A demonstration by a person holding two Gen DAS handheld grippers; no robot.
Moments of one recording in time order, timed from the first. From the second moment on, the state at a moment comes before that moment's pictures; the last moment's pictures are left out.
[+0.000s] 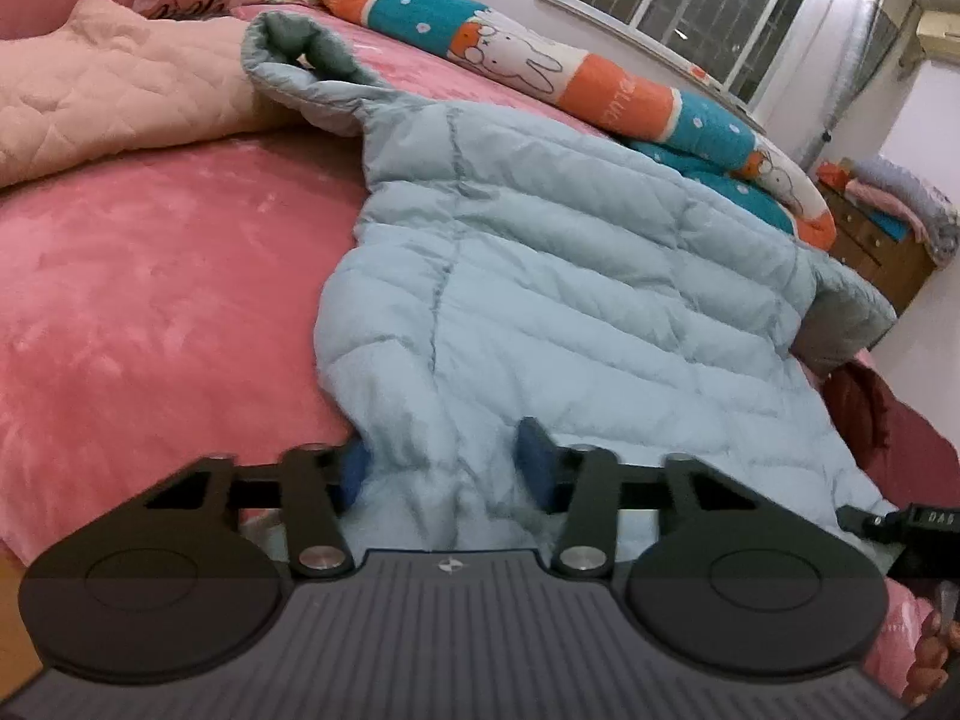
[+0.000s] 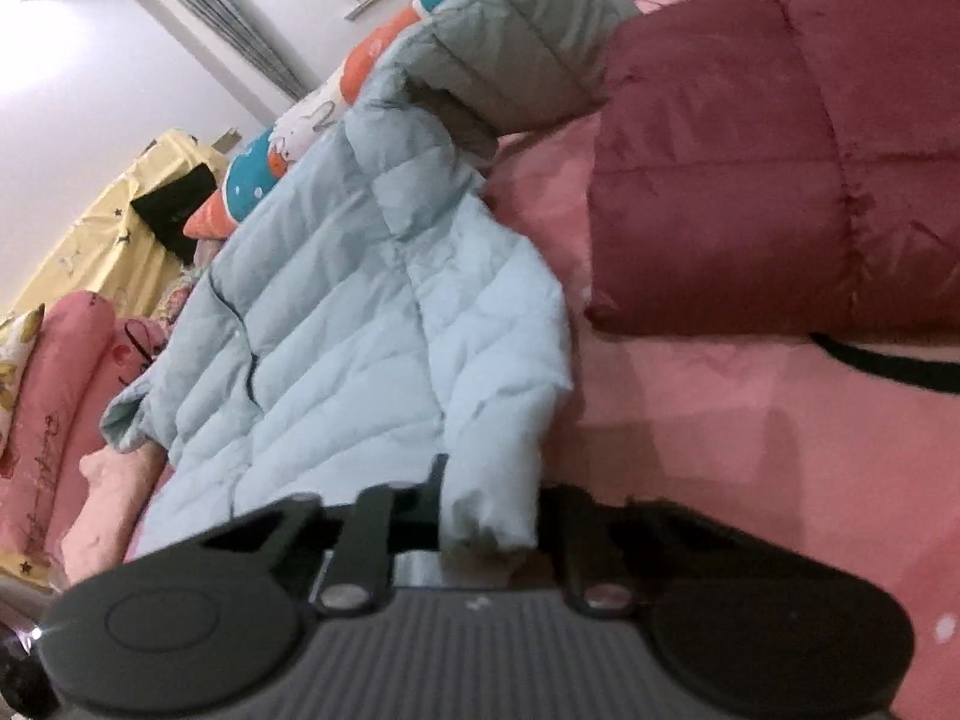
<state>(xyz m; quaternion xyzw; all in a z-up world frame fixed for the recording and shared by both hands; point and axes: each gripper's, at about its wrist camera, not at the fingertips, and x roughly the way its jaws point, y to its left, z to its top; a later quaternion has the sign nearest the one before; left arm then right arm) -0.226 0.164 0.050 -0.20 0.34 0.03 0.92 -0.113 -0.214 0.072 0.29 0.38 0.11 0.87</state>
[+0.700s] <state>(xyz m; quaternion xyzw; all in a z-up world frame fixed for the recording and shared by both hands) -0.306 0.157 0.129 -0.16 0.33 -0.01 0.93 -0.222 -0.203 0.152 0.23 0.35 0.18 0.89</state>
